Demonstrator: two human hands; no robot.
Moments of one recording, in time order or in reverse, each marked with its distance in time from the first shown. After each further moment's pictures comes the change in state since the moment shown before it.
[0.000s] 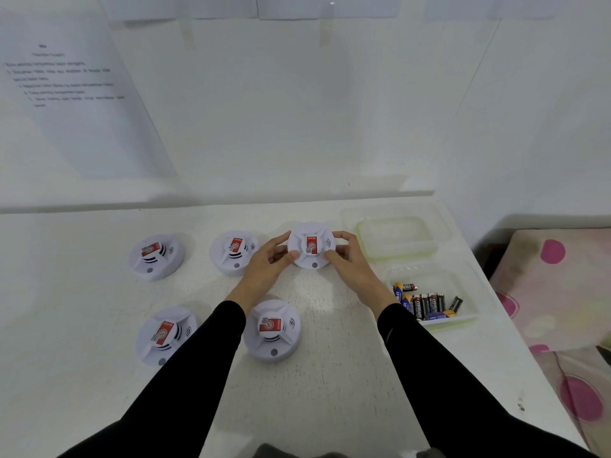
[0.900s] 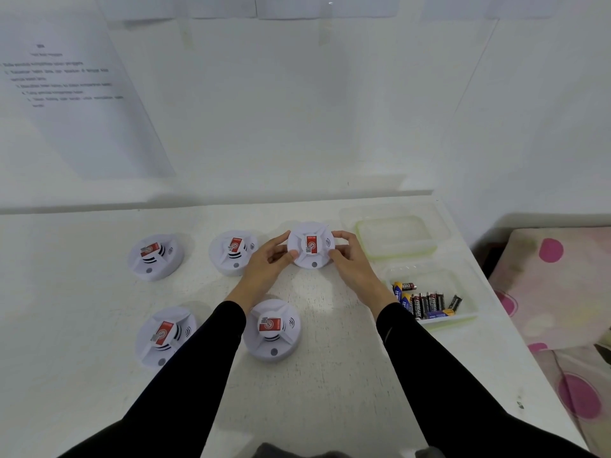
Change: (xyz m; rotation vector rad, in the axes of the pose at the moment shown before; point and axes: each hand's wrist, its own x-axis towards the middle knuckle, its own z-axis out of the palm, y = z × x) left_hand -0.002 0.002 0.000 0.014 0.005 -0.007; right_hand -0.005 -0.005 0.001 -0.035 0.051 0.005
